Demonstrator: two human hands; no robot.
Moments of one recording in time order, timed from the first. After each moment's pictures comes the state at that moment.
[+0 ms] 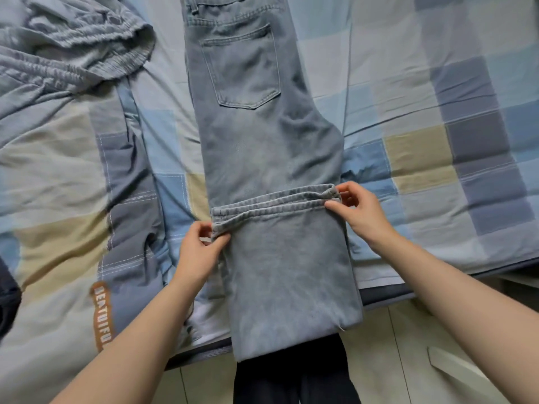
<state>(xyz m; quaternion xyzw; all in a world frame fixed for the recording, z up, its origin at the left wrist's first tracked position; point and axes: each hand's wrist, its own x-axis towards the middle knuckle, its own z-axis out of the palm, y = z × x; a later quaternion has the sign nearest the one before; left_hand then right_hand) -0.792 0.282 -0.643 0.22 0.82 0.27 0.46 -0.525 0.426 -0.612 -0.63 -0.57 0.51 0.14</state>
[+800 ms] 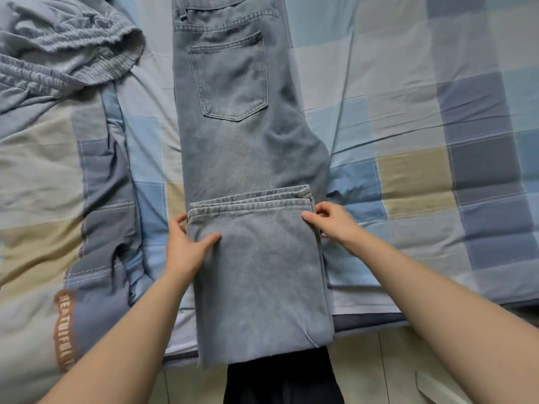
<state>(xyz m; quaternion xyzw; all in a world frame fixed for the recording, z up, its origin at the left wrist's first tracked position) -0.771 0.320 -0.674 0.18 0.85 0.28 0.40 -0.515 0.475 -0.655 -0.64 -0.47 0.61 -0.06</state>
